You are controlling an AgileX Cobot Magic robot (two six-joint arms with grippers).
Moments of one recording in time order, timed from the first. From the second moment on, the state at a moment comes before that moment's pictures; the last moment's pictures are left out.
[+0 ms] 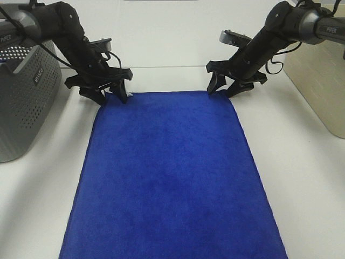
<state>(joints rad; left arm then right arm) -0.20 2.64 -2.31 -0.32 1.08 0.01 0.12 2.58 -2.15 0.50 0.91 -0.26</state>
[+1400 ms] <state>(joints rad) -0.25 2.65 -2.31 -0.29 1.00 0.11 0.15 2.59 -2.15 0.38 0.84 -0.30</state>
